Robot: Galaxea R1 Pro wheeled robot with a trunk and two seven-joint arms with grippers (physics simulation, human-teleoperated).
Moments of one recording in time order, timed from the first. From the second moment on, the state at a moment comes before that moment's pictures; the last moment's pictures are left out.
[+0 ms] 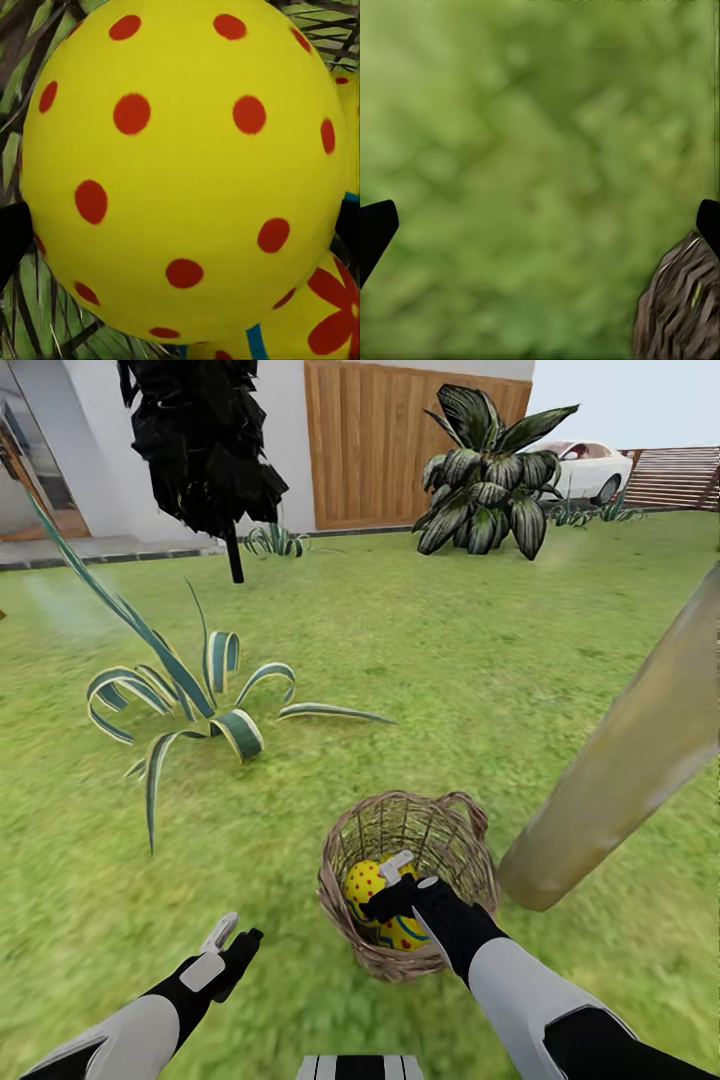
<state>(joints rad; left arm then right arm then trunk) -0.72 0.00 0.36 -0.12 0.64 0.11 0.06 -0.81 0.17 0.25 -0.39 0.21 0.30 0.28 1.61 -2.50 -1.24</state>
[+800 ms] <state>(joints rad) -0.72 0.00 0.36 -0.12 0.63 0.10 0.06 -0.81 0.17 0.23 -0.39 0.21 0.30 0.17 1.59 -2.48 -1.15</state>
